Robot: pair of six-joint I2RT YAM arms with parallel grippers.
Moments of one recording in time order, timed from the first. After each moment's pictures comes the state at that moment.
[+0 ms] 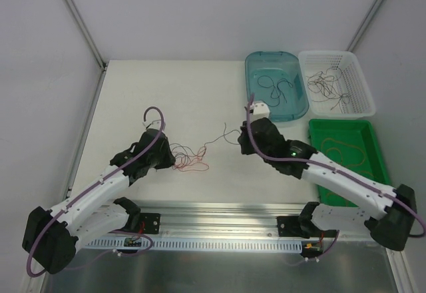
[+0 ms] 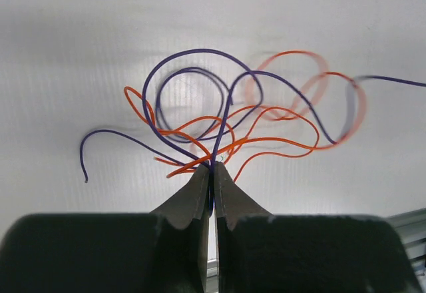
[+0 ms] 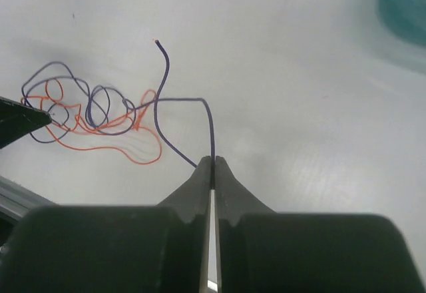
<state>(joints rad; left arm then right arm) -0.56 0.91 0.58 -0.48 -0.10 -0.65 0.96 1.22 0.92 -0.36 0.34 0.53</state>
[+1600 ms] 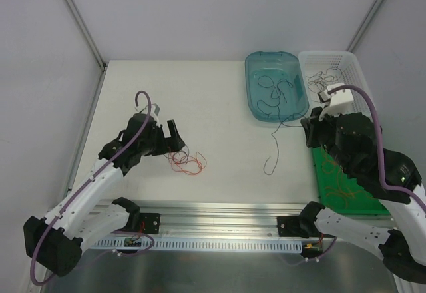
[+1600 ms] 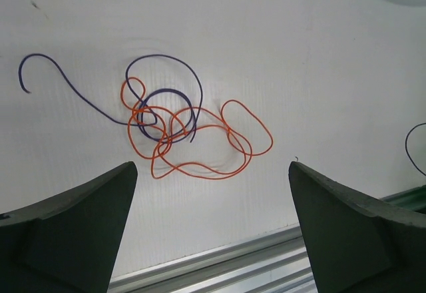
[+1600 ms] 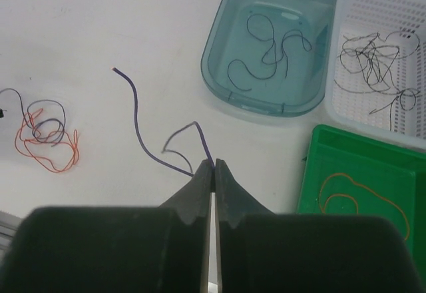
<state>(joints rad) -0.46 0.89 0.73 -0.57 0.01 -0.59 0.82 0.80 1.42 -1.02 0.51 0.16</state>
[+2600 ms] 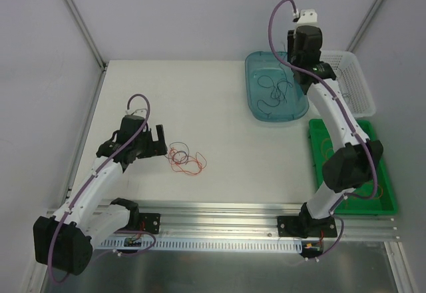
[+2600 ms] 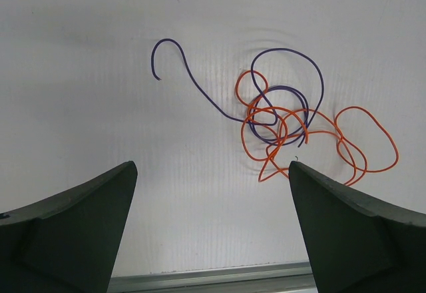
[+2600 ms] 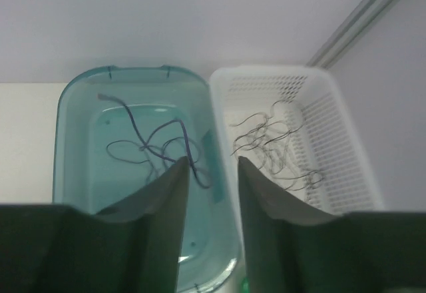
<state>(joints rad) -0.25 0.95 0.70 -0.63 -0.04 -0.37 0.27 1.65 1.75 -0.33 0.47 -0.11</state>
